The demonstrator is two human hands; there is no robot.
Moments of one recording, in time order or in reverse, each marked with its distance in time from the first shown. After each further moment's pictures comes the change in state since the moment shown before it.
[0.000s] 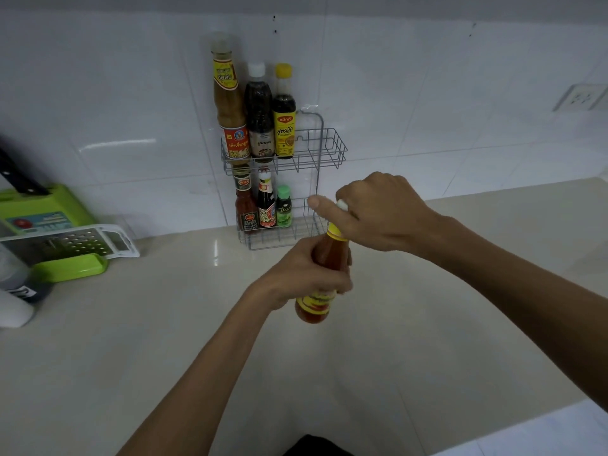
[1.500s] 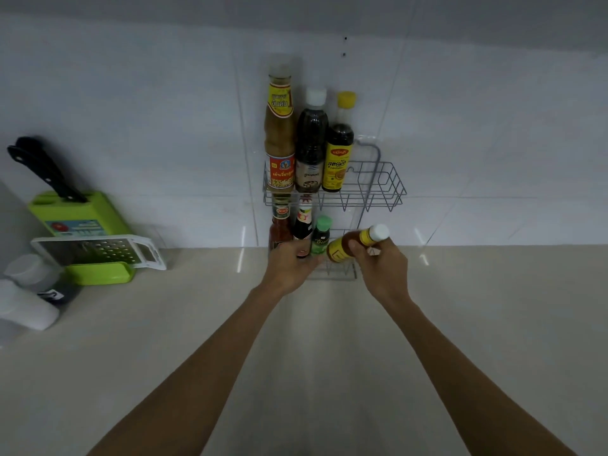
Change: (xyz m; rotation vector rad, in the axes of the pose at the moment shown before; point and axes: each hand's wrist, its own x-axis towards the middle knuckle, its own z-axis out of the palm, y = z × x) left_hand 0.106 -0.084 -0.115 0.312 0.557 -0.075; right_hand 0.057 0.033 0.177 0.783 0.122 0.688
